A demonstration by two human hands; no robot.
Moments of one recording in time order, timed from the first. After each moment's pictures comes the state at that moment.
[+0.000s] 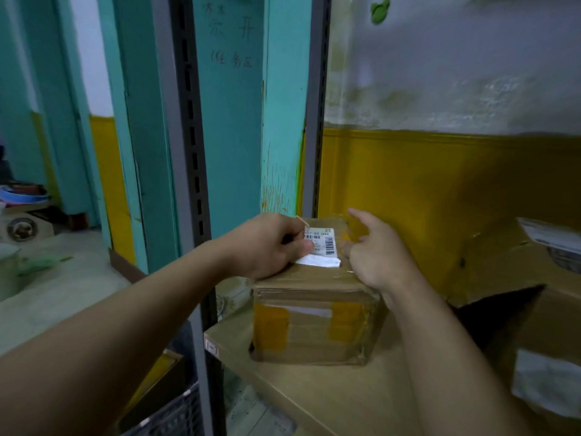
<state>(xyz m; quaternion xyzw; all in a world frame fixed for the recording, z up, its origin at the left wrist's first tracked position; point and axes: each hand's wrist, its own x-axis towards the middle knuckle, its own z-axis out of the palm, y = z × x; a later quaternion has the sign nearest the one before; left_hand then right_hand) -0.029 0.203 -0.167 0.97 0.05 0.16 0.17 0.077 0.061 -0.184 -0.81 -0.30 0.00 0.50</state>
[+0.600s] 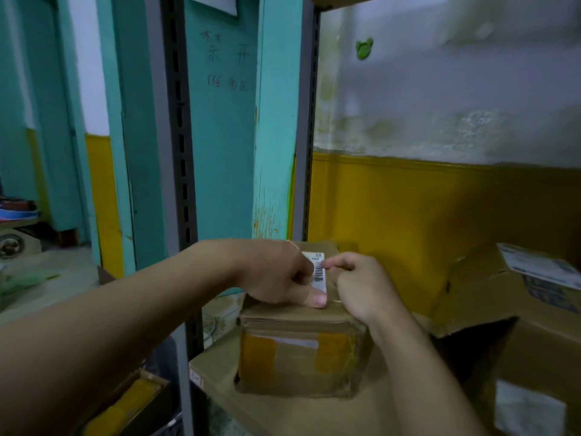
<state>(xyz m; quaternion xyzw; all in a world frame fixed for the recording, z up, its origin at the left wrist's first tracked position) -0.016 0.182 -0.135 1.00 -0.02 -0.04 -0.01 0.077 0.056 -0.187 -0.82 -0.29 0.02 0.50</state>
